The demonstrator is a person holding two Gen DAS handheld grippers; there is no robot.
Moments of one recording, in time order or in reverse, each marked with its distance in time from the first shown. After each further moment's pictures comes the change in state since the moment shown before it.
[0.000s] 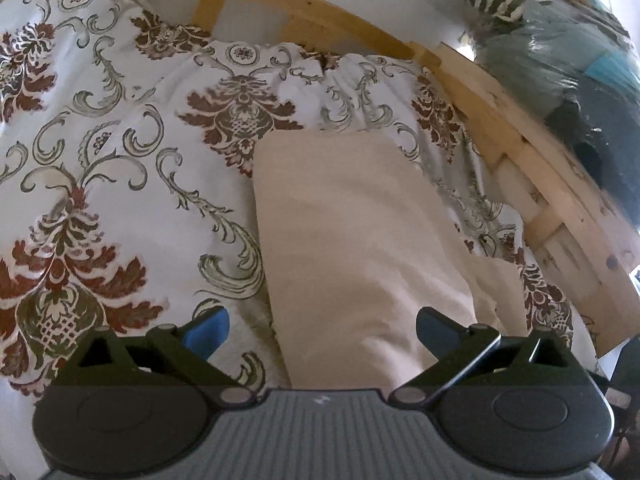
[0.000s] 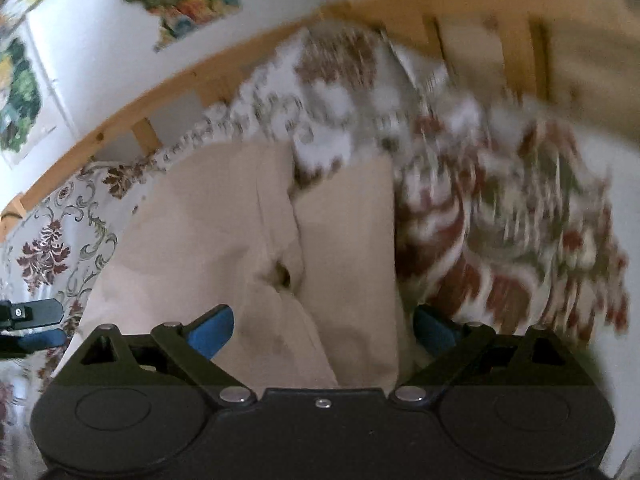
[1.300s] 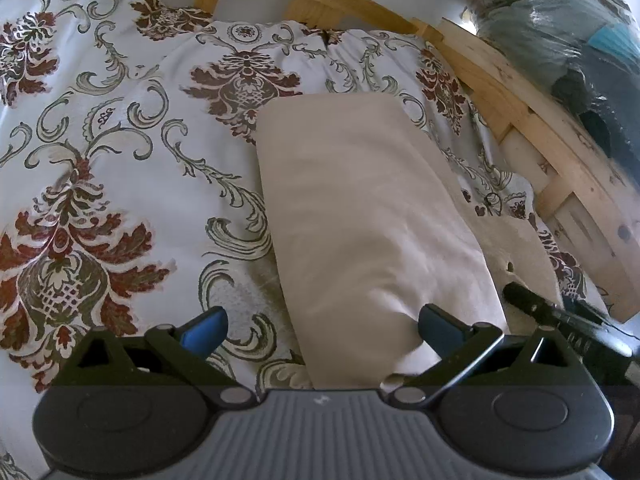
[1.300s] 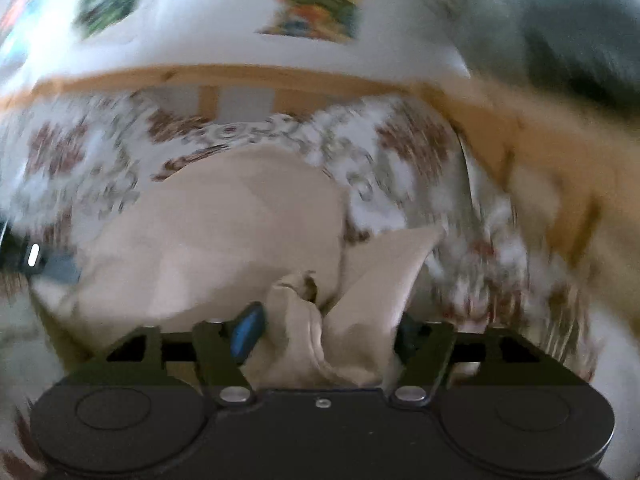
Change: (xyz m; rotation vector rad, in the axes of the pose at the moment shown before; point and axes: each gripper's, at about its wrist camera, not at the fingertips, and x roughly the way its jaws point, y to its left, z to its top) left arm 0.006 -0.001 -0.021 0.028 0.047 0.033; right arm -0.010 0.051 -0.009 -0.391 -0.179 -0.073
